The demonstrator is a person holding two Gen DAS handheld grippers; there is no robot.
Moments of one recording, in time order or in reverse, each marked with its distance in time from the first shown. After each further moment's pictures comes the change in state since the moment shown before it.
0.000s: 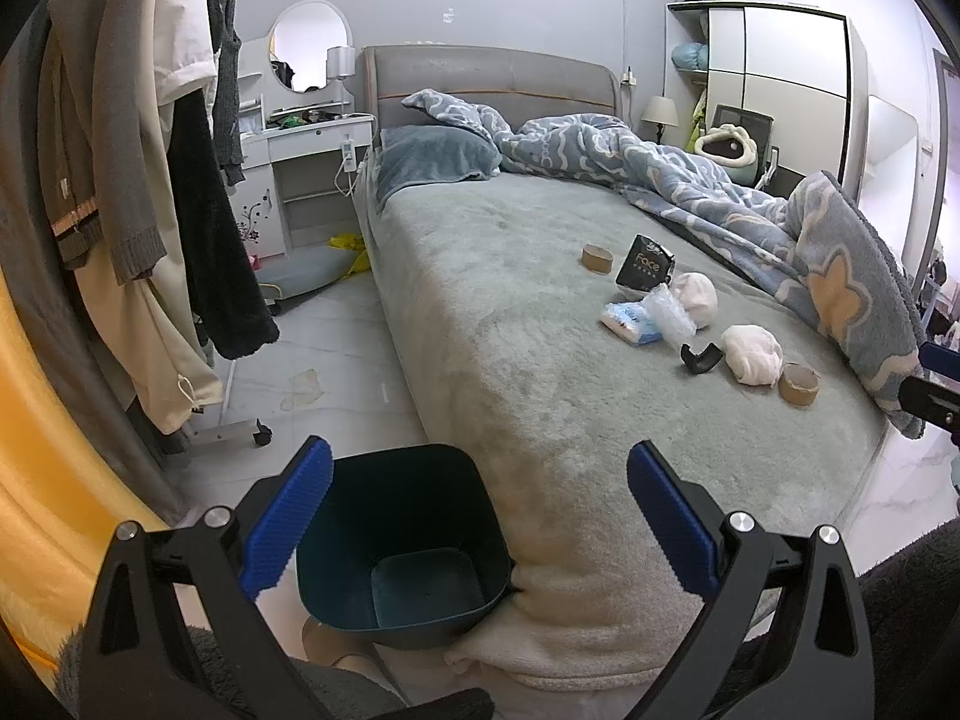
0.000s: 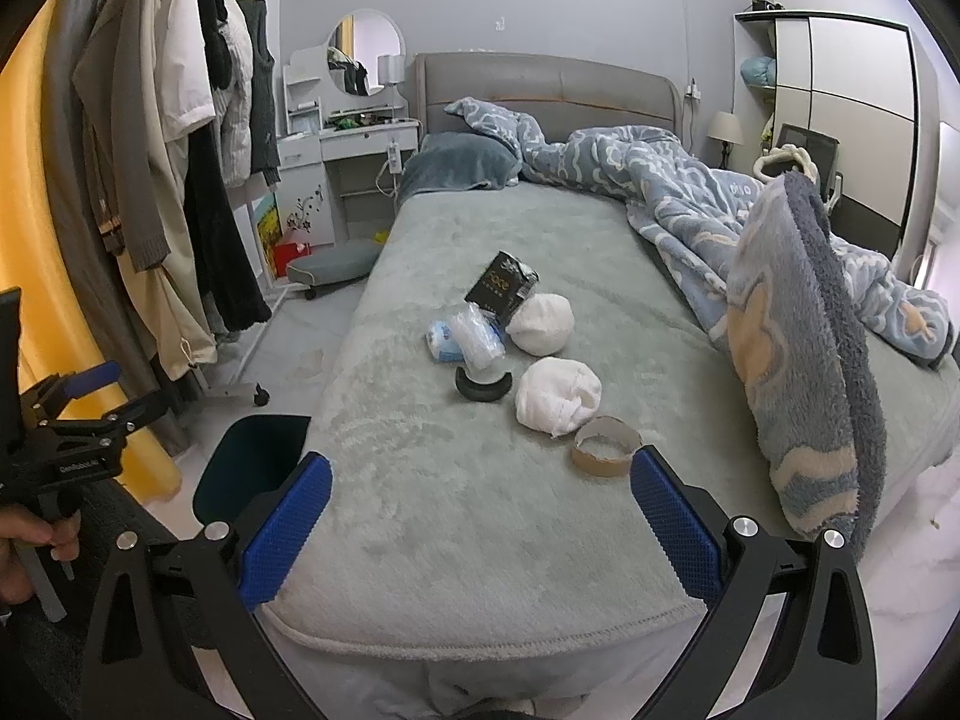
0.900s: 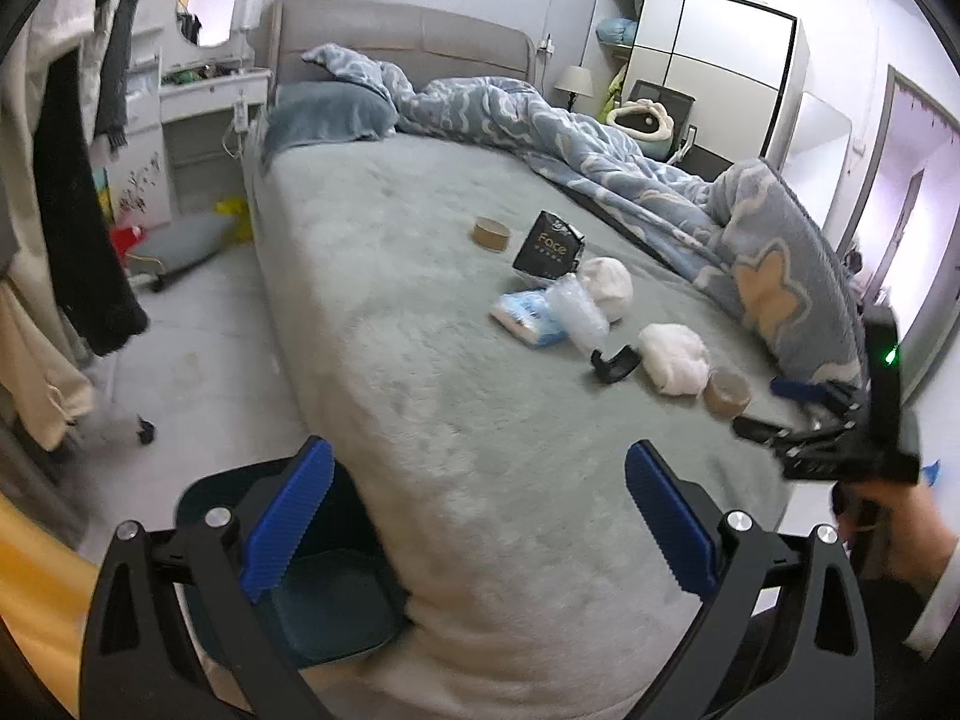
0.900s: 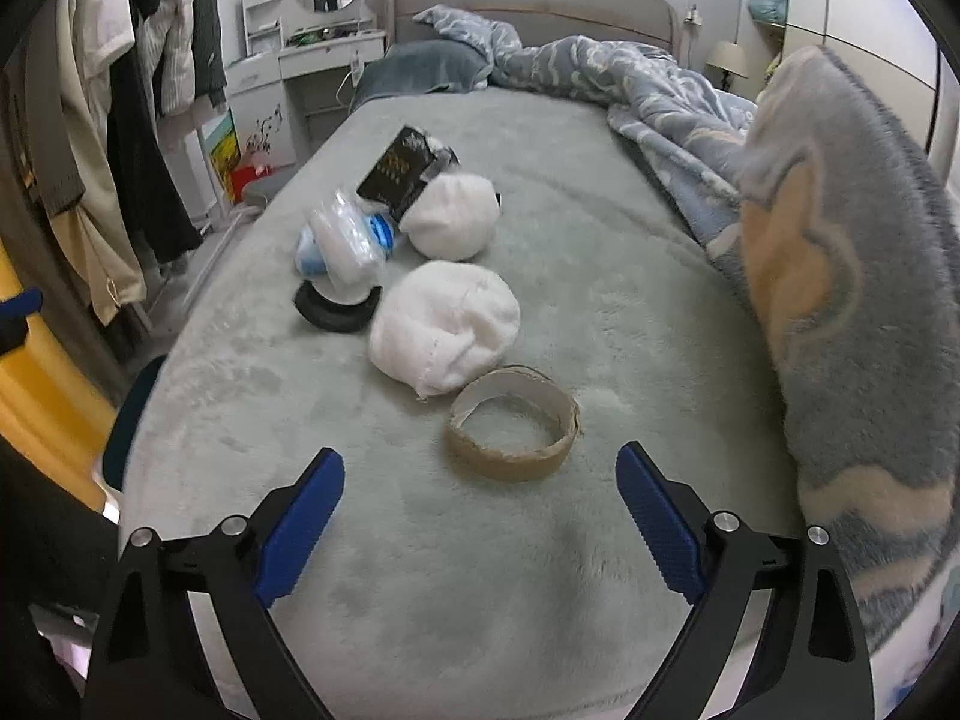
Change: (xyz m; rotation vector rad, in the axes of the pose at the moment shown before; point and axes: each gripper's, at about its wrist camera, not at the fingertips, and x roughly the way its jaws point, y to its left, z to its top) left arm 0.068 -0.027 0.035 -0.002 0.118 -0.300; right arm 0.122 -0.074 -0.008 -0.034 0.210 -0.039
